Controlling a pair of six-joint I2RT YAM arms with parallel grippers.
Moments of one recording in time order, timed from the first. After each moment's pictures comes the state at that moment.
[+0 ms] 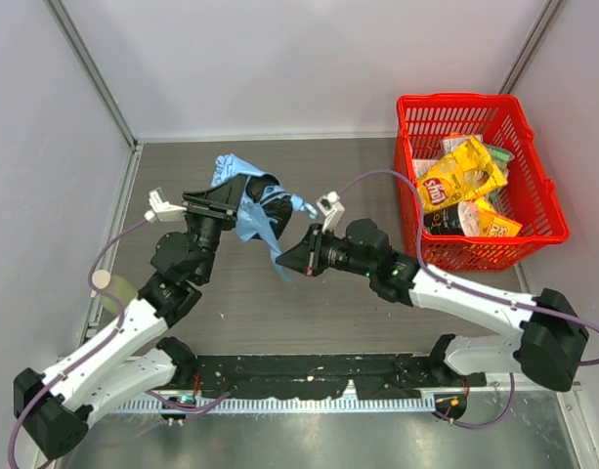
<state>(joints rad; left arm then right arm) -0.67 0.80 0.67 0.39 -0.49 -1.24 0.90 1.21 0.80 0.20 -0.25 0.81</state>
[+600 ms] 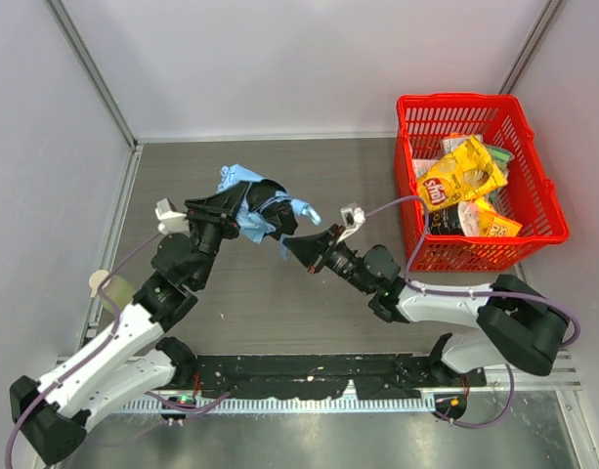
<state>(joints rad) -0.67 0.80 0.66 0.32 -0.43 -1.63 0.97 1.35 0.49 1.05 0.05 0.62</state>
